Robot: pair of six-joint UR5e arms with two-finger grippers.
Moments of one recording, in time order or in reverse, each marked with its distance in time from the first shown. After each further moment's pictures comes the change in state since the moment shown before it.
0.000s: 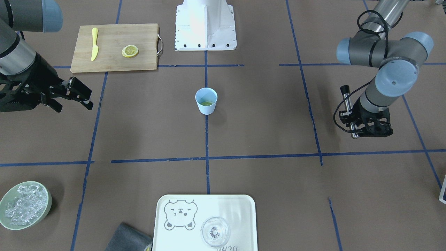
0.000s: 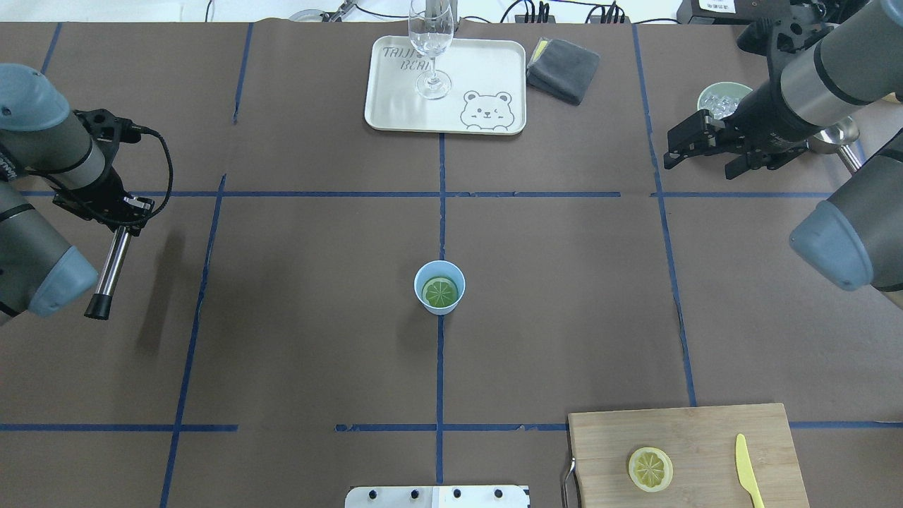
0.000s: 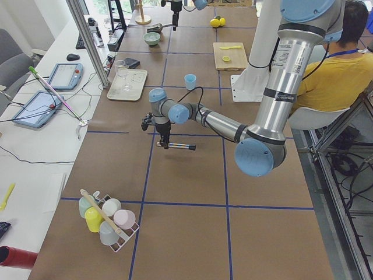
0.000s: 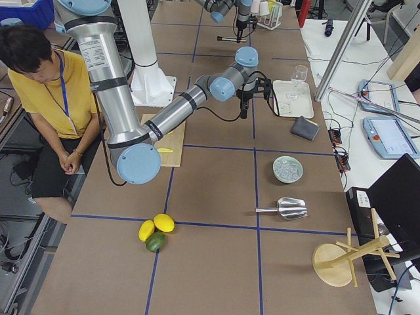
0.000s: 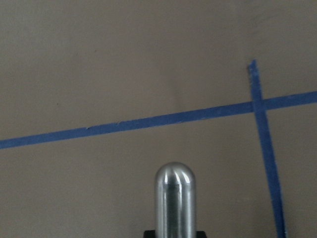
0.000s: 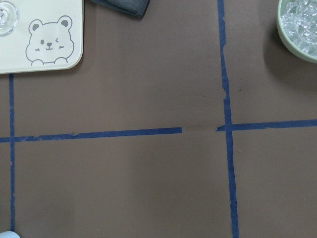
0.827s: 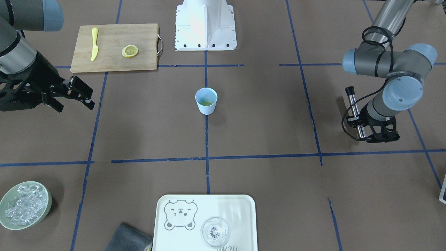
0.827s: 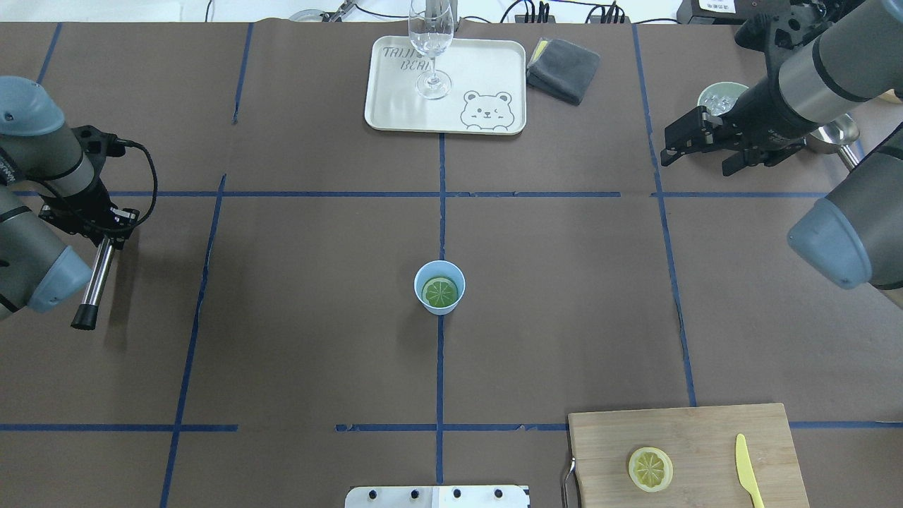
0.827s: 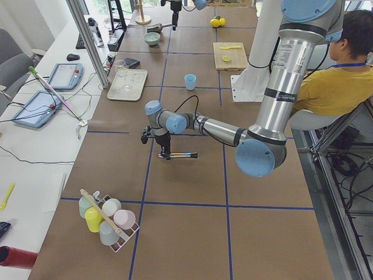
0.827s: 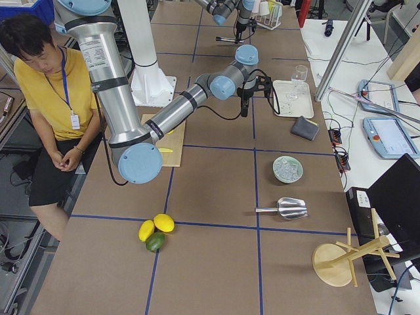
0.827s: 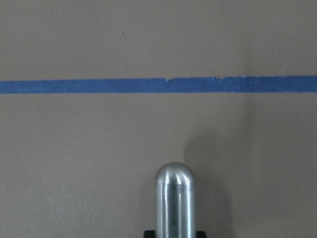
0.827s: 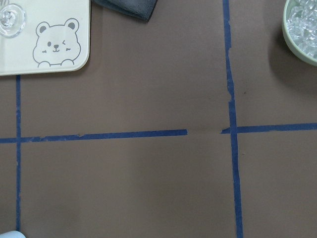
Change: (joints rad) left arm -0.006 0.005 0.080 0.000 -0.022 -0.003; right arm 0.000 0.010 0.002 0.000 -0.002 0.000
